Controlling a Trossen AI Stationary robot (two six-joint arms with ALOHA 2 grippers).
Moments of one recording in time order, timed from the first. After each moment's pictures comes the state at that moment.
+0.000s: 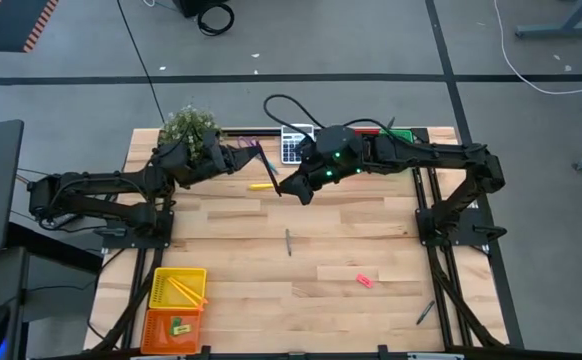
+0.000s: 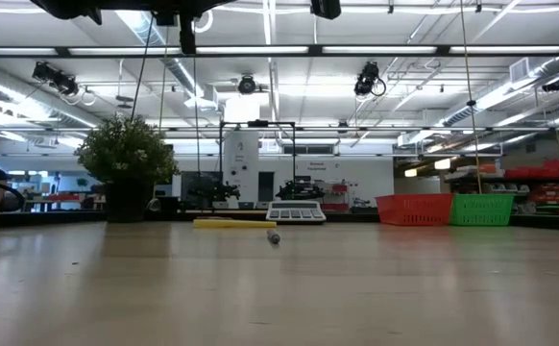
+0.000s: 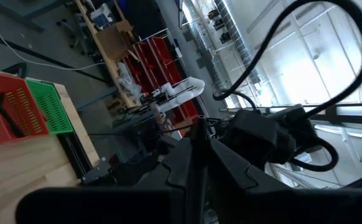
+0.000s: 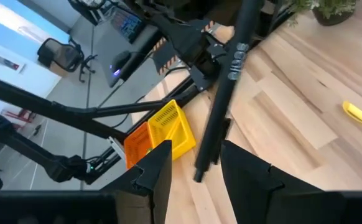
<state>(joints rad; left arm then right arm) 0.22 1.04 0.70 0.57 -0.09 -1.14 -0.04 1.61 1.67 -0.53 -0.16 0.73</state>
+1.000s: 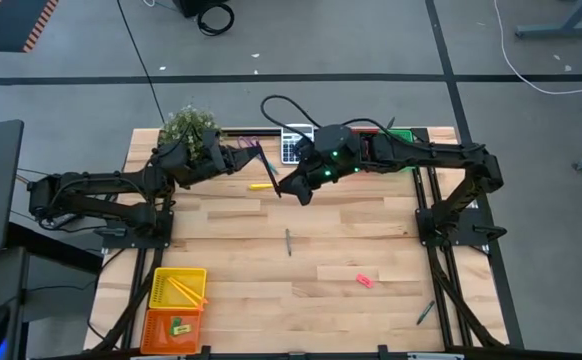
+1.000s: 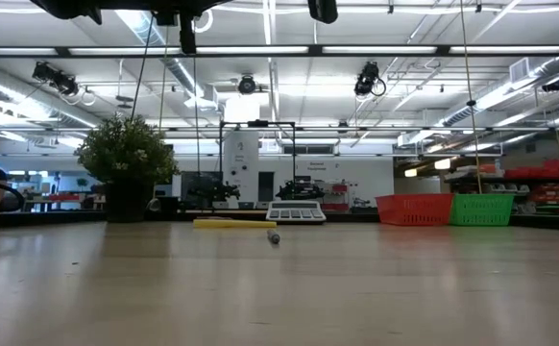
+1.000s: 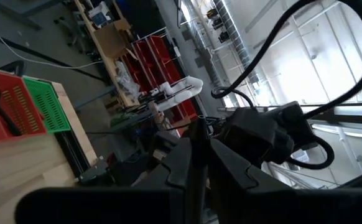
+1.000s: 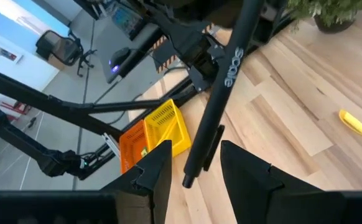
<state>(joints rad) 0.22 1.04 0.70 0.58 -0.09 -1.15 -0.05 1.61 1.67 -0.52 -0.17 0.67</state>
